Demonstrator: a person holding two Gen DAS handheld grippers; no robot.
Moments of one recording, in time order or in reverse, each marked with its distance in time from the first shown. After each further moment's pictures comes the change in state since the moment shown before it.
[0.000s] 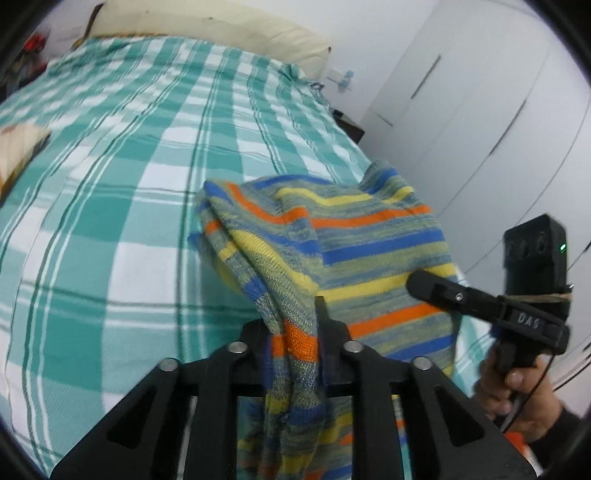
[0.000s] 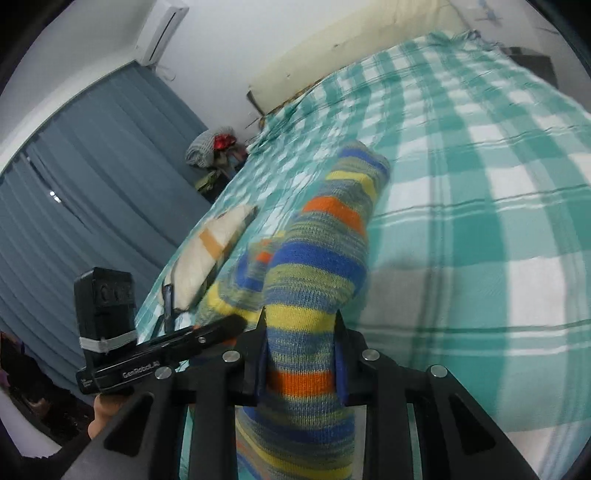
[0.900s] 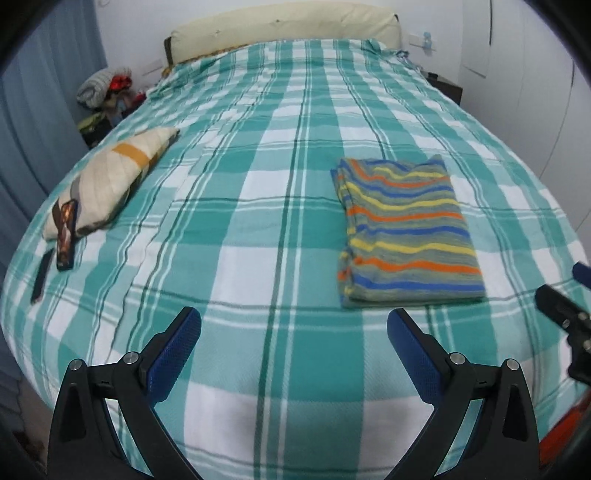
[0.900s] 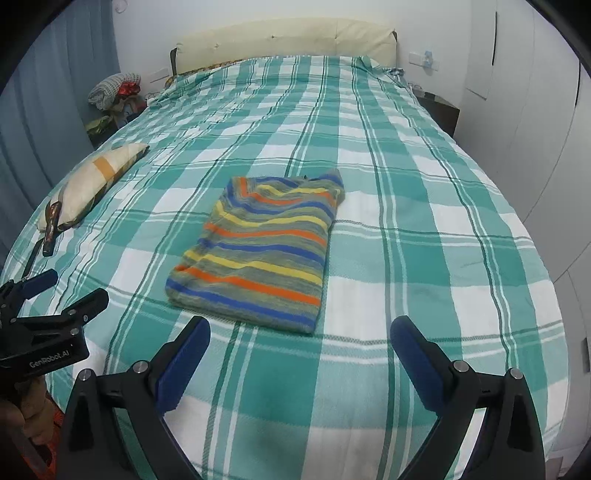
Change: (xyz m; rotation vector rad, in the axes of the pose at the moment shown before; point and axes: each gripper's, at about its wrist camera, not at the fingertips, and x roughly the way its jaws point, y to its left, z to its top) left arm -0.086 -0.078 -0.110 0.037 0.044 0.581; right arm -0.115 0.059 -0.129 -0.170 0.065 -0.634
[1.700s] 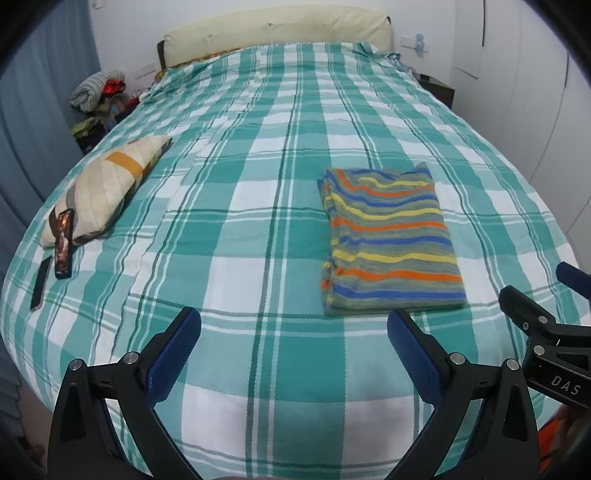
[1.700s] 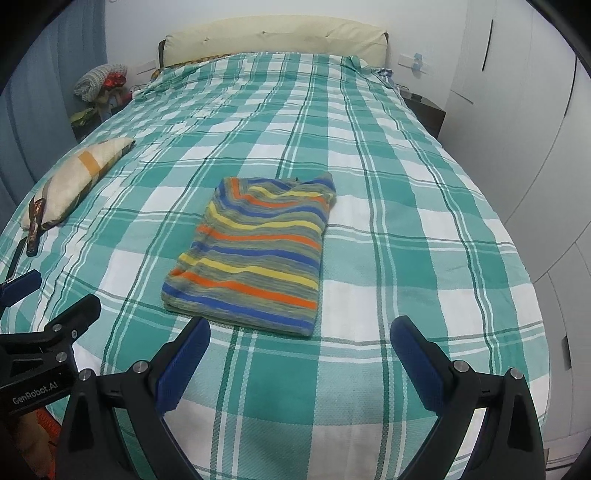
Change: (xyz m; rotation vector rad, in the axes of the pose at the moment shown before) left arm -0.011 -0.013 0.014 0.021 -0.003 -0.019; right arm -0.002 0.020 0.014 -0.007 0.023 -0.096
